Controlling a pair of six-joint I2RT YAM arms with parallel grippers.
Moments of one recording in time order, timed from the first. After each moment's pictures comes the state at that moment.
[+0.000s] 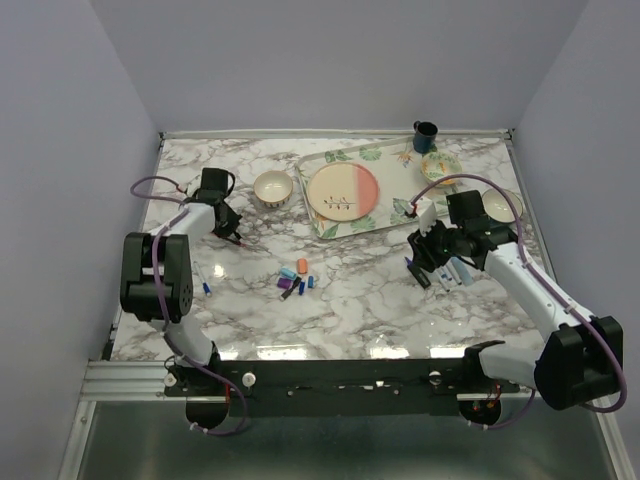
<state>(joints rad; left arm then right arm) -0.05 1.76 1.10 -0.39 -0.19 -0.80 0.25 1.22 0.86 -0.61 -0.35 -0.49</state>
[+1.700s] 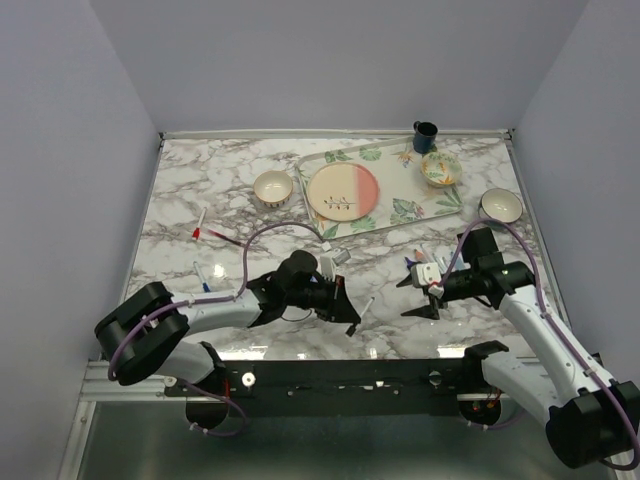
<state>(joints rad) -0.92 1.35 0.50 0.36 0.54 -0.77 0.25 0.90 0.67 -0.87 -1.07 -1.30</state>
